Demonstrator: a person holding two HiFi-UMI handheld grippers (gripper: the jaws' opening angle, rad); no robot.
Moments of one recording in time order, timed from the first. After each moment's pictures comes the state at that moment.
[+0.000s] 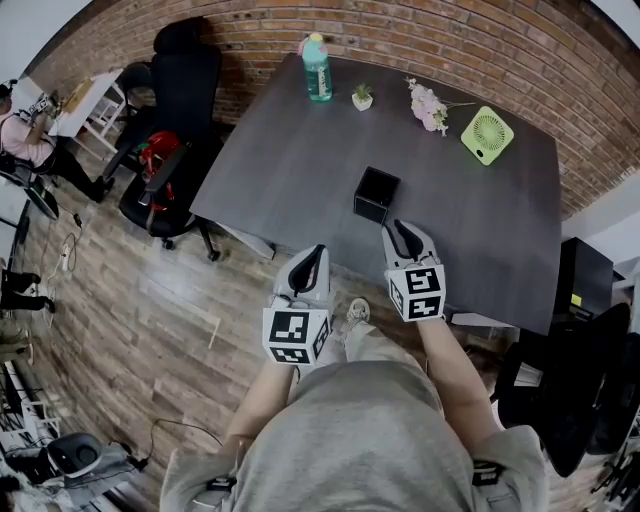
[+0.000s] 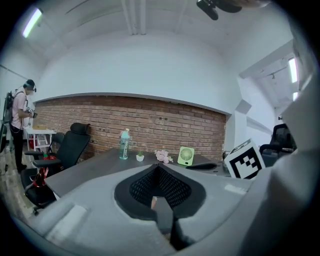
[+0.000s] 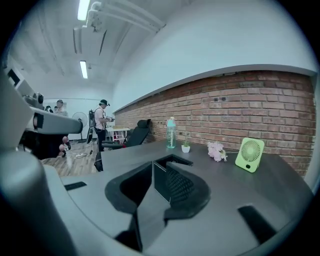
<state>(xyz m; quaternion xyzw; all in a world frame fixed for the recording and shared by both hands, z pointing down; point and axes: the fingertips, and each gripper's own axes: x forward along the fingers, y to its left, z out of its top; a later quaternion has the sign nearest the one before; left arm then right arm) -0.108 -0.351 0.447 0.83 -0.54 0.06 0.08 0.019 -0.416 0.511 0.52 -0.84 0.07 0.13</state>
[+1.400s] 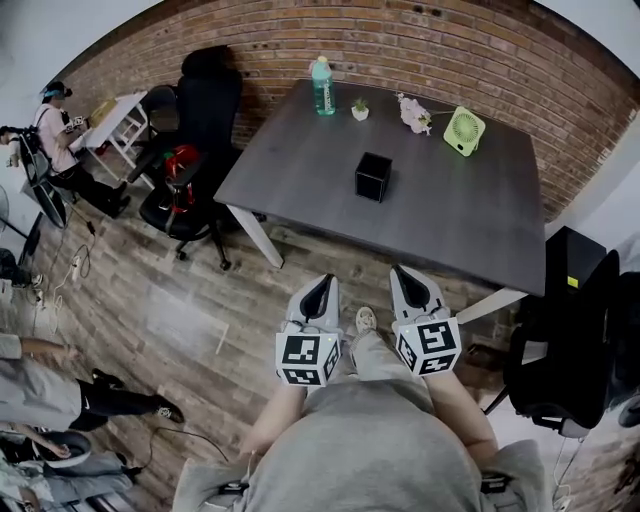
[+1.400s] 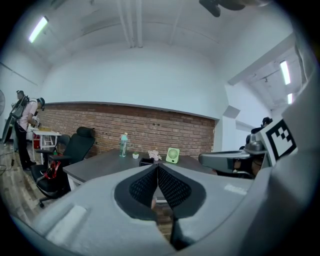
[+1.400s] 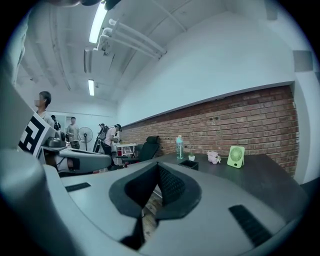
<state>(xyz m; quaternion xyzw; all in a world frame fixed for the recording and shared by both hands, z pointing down) -0.108 -0.140 0.440 0.84 -0.54 0.04 0.07 0.007 -0.151 0.438 0.52 -0.85 0.04 0.04</state>
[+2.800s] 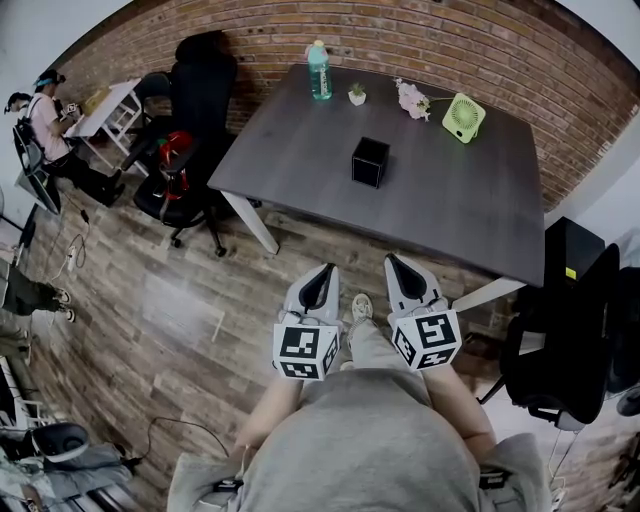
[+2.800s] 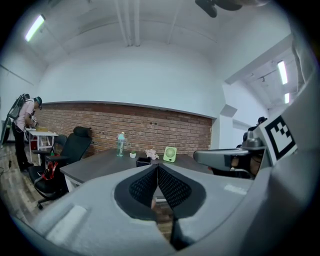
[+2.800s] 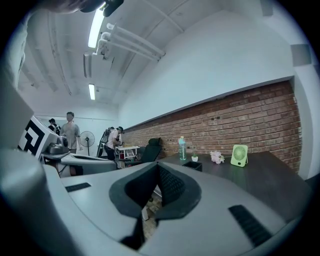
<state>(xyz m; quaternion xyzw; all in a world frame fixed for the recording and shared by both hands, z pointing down) -0.096 -0.137 0.440 0.85 -0.53 0.04 0.06 0.003 -0.149 0.431 0.51 -0.86 0.05 0.02</state>
